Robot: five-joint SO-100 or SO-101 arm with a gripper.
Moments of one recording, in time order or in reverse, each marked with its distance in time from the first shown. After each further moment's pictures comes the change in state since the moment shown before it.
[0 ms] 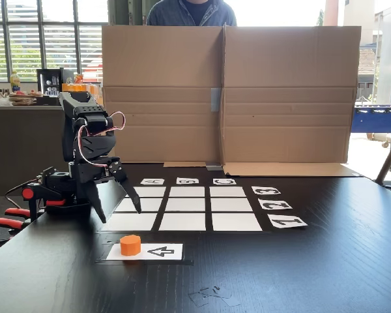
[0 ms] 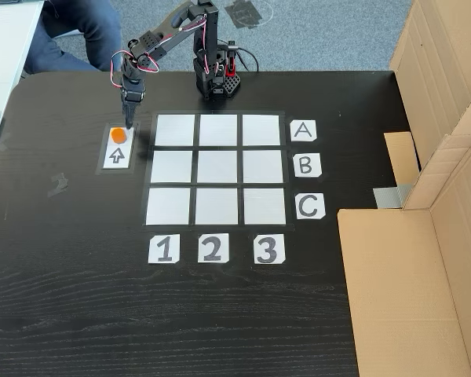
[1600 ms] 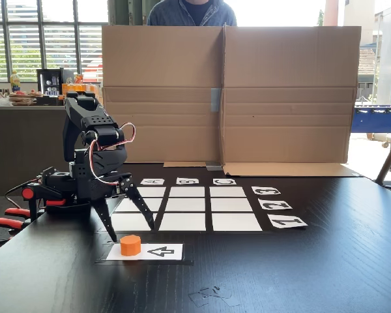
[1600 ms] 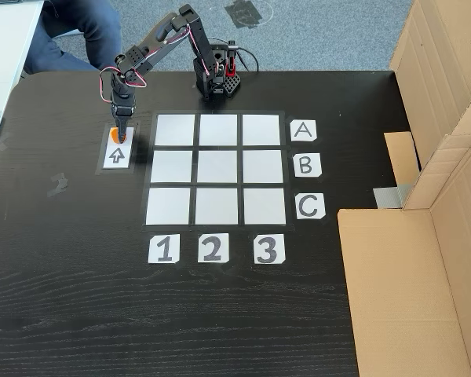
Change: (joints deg) arm -2.0 -19.0 -15.3 0.0 1.2
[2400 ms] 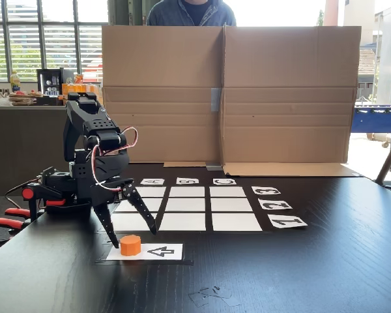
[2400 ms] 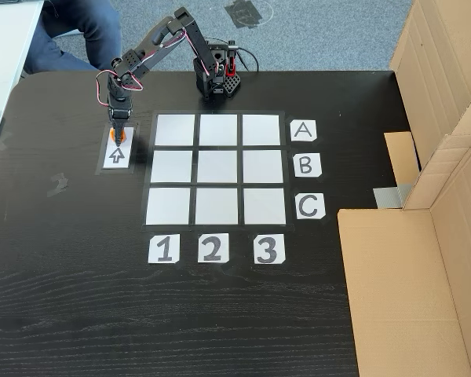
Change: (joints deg) arm 0.1 -4.7 -4.9 0.0 0.0
